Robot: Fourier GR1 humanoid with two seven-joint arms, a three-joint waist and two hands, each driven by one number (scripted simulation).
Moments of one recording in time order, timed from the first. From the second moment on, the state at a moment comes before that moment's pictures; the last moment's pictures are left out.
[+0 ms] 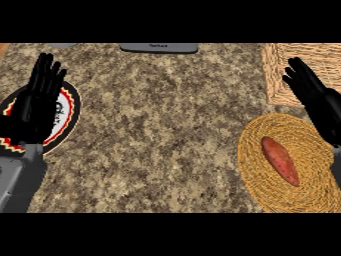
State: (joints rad) left arm -0.31 0.36 -0.07 -1.44 0.39 0.21 -0.09; right arm -0.30 -0.53 0.14 -1.48 -0.40 0.02 0.03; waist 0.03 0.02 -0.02
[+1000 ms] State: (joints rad) left arm -0.02 0.39 -0.20 -1.33 0.32 0.20 0.11; right arm -0.34 -0.60 0.31 -1.84 -0.33 0.63 -0.12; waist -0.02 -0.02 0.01
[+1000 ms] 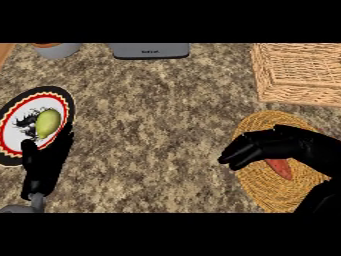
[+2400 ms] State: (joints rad) left arm 0.00 0.38 -0.22 -1.41 0.28 0.18 0.16; right arm -0.72 -1.23 0.19 -1.66 0.04 0.88 -0.31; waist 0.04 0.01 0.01
